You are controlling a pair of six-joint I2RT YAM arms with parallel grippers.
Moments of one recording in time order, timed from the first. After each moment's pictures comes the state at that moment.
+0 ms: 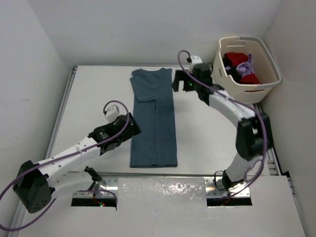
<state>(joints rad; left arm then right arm) -0.76 1.06 0.71 -0.52 -0.46 -1.05 0.35 1.80 1.38 -0.06 -0.09 0.20</state>
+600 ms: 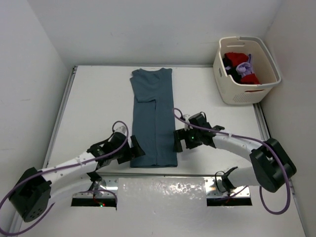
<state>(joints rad) -0.70 0.96 0.30 -0.27 0.02 -1.00 0.56 1.35 0.57 -0.22 -0.28 0.30</state>
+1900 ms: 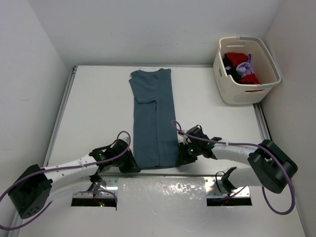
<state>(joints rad) -0.79 0.96 0.20 -0.28 0.19 -1.10 0.71 1.31 0.37 -0.10 -0.42 0.53</state>
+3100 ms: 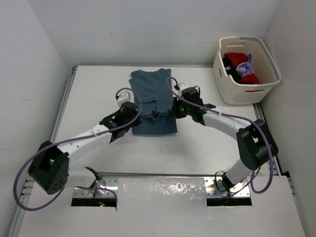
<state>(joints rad) -0.63 1.27 0.74 -0.19 -0.38 -0.77 0.52 1.59 0.93 -0.04 -0.16 0.31</state>
